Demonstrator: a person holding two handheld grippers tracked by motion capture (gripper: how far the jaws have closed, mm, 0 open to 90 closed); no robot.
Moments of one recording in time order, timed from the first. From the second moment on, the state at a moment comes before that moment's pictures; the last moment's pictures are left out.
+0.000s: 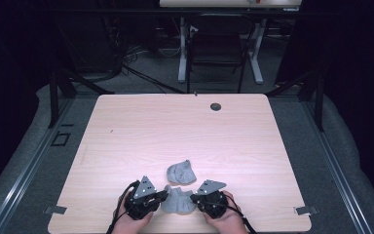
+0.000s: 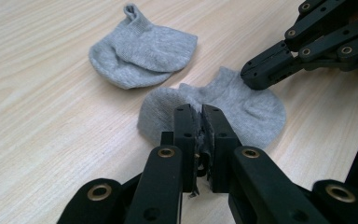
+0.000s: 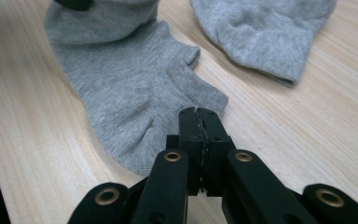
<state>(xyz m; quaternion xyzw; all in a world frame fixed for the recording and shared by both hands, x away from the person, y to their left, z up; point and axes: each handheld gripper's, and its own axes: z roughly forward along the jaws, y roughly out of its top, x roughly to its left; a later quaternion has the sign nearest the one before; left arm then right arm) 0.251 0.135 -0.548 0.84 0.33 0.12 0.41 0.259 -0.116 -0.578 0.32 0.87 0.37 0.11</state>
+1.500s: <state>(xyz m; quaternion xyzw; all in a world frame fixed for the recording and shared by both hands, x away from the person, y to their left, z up) 0.269 0.145 -0.577 0.85 0.35 0.12 0.37 0.260 -0.127 -0.576 0.32 0.87 0.35 0.12</state>
